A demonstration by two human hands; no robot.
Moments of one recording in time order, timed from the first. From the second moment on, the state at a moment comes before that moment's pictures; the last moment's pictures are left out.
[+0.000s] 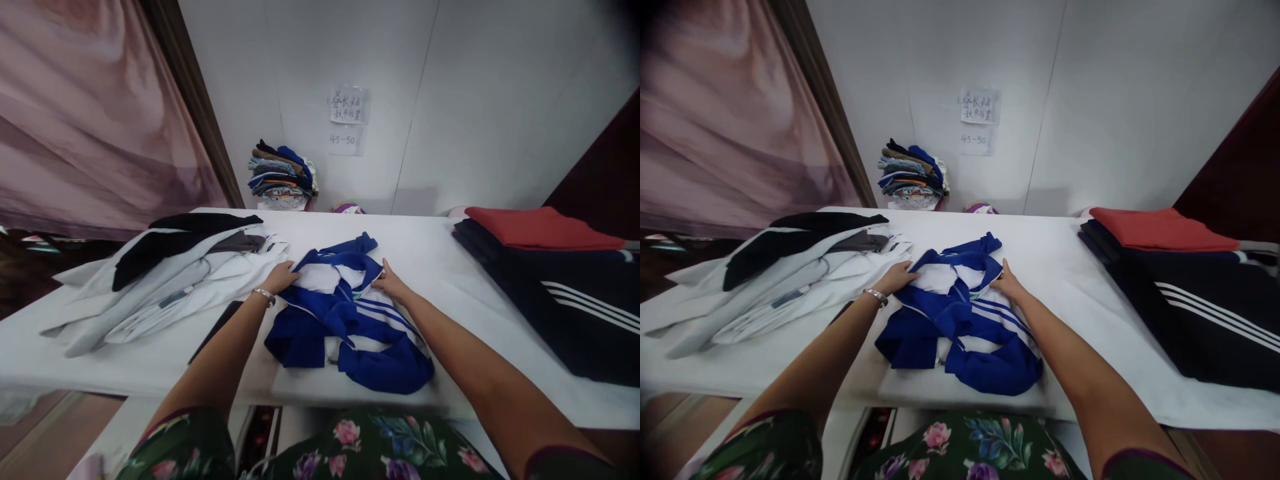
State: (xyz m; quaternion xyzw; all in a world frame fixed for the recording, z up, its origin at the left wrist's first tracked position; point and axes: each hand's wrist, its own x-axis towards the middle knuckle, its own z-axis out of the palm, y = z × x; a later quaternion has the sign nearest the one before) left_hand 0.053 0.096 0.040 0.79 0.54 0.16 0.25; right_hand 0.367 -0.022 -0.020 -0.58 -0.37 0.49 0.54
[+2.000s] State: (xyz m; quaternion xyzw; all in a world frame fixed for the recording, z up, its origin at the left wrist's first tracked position) left_hand 0.229 0.168 0.082 0.87 0.47 0.11 0.10; right_hand 0.544 -0.008 0.031 -0.73 -0.53 0.15 0.41
